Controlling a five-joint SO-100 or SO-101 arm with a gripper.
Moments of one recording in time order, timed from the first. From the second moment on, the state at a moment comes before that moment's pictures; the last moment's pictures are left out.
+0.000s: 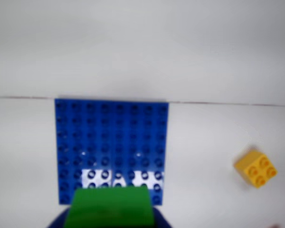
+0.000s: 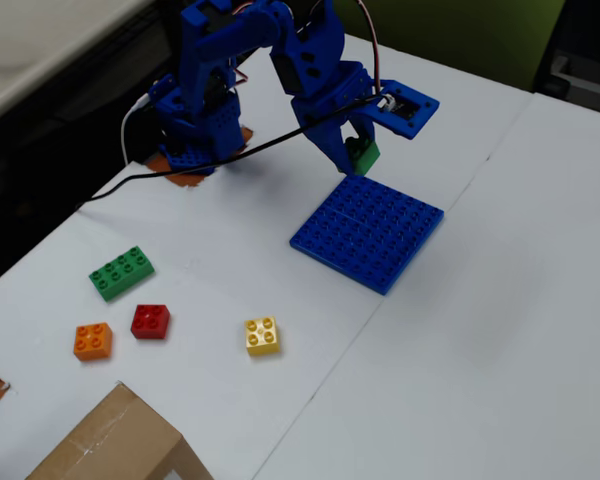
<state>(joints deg) 1.9 75.1 36.7 103.0 -97.0</state>
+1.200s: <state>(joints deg) 3.1 75.5 42.0 102.2 -101.2</state>
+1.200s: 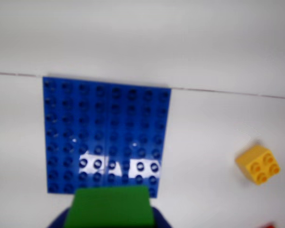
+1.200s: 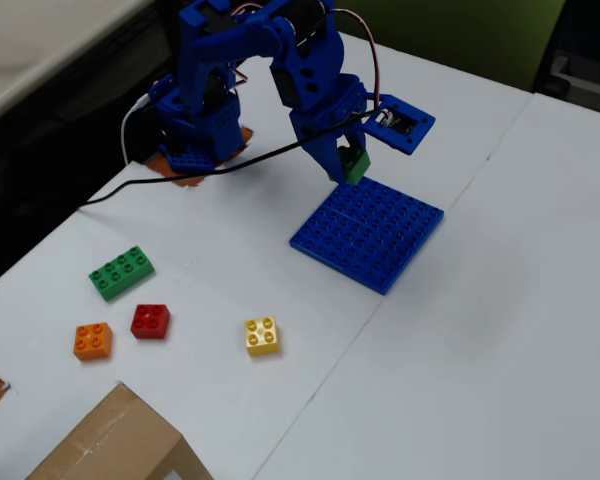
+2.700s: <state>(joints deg) 1.8 77.9 51.9 95.8 -98.9</state>
